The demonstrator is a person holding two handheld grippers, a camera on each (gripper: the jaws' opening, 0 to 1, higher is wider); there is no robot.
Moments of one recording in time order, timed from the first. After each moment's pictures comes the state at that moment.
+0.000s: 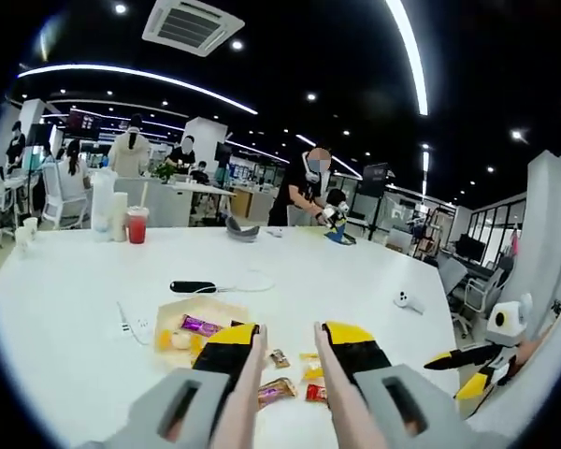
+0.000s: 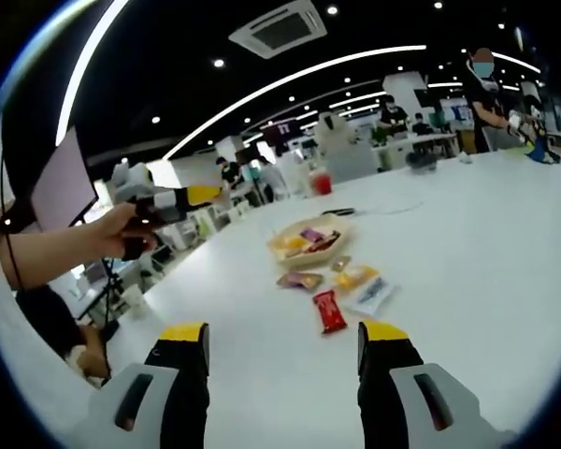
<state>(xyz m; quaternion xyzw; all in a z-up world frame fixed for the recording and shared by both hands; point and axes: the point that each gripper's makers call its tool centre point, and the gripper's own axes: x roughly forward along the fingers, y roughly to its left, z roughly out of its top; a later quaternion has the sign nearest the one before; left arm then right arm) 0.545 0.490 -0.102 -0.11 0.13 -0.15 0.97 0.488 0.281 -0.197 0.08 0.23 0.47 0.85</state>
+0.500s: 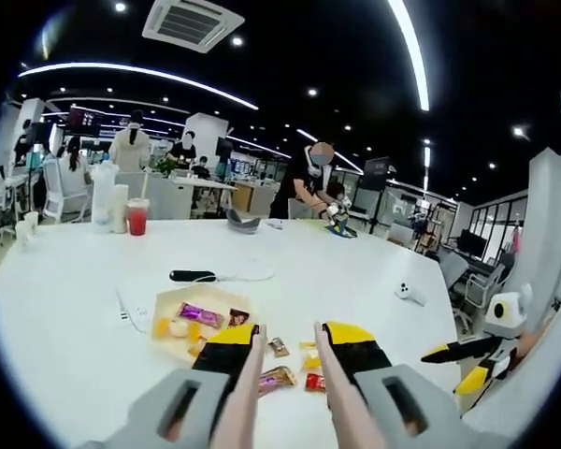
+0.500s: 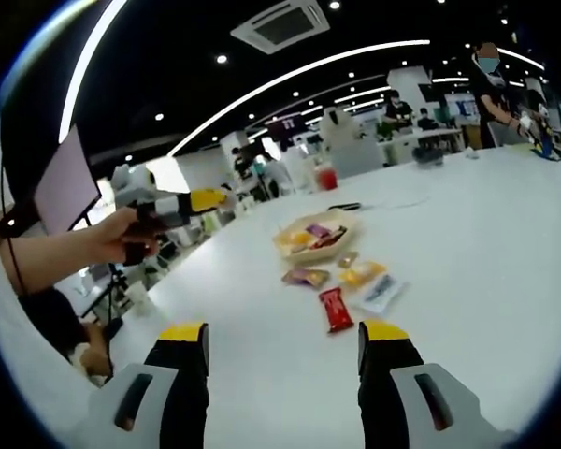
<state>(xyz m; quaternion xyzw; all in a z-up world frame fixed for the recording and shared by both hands) 0.542 0.486 -0.122 -0.11 0.15 -0.15 0.97 0.488 0.292 -0.201 0.08 0.24 0.49 0.84</state>
